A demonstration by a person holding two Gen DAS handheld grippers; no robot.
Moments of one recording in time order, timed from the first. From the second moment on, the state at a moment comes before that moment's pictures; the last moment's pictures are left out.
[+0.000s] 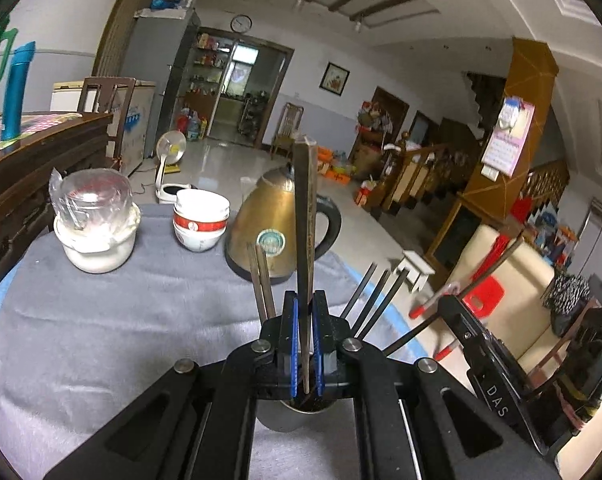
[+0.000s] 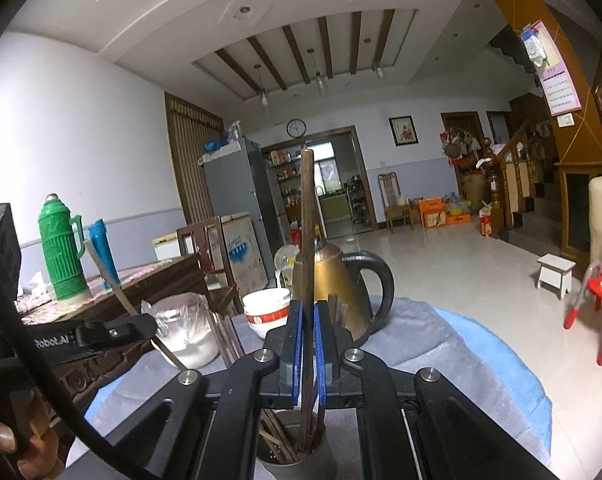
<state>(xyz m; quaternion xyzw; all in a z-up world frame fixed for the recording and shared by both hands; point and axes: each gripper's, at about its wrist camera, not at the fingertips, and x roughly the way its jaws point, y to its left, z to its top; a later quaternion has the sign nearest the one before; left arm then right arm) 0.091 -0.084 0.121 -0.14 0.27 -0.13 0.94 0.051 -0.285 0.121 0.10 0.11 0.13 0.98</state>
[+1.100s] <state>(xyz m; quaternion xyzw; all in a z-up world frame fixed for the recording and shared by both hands) 0.111 -0.113 0.087 -0.08 0.36 -0.13 0.92 0.085 -0.275 0.075 0.08 0.20 0.14 0.97</state>
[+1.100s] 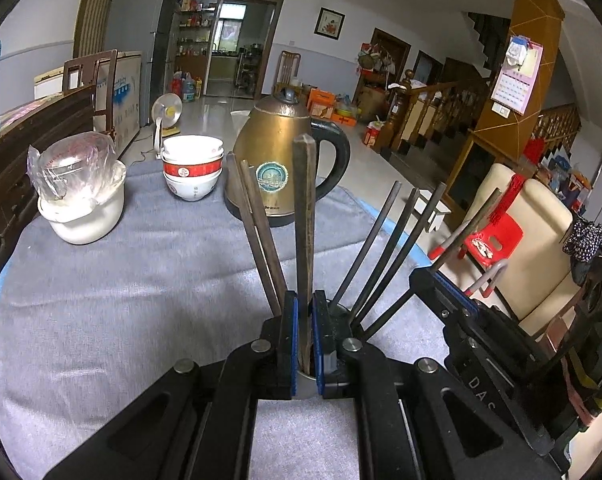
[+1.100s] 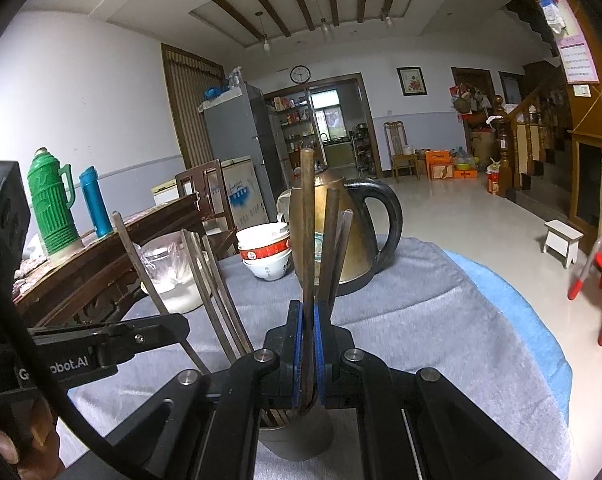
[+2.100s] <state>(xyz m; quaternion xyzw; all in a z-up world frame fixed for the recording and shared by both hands) 0.134 -0.119 0.070 -0.07 0.39 -0.12 0.91 0.097 -0.270 0.068 0.06 0.23 0.15 0.96</state>
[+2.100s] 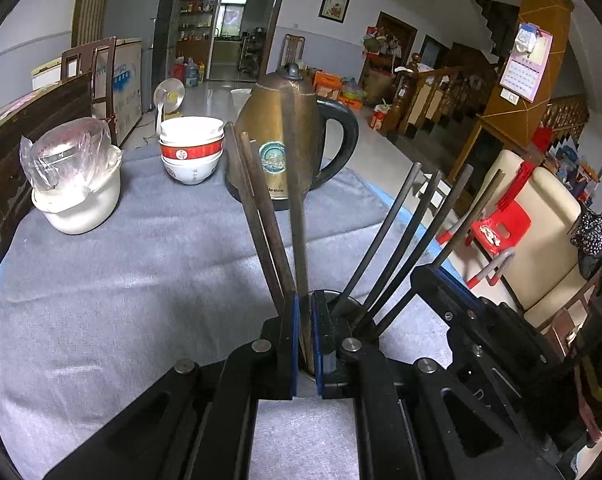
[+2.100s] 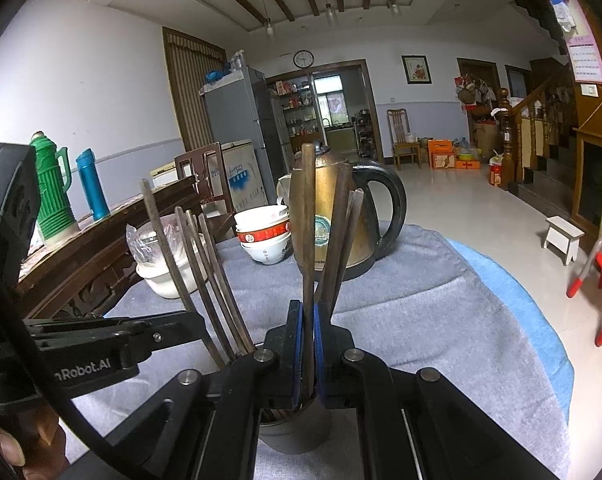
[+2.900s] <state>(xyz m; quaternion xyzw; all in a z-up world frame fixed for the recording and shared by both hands) 0.105 -0.079 0.110 -0.12 0.34 -0.11 0.93 0.085 -0.277 0.084 0.05 0.21 0.11 0.97</state>
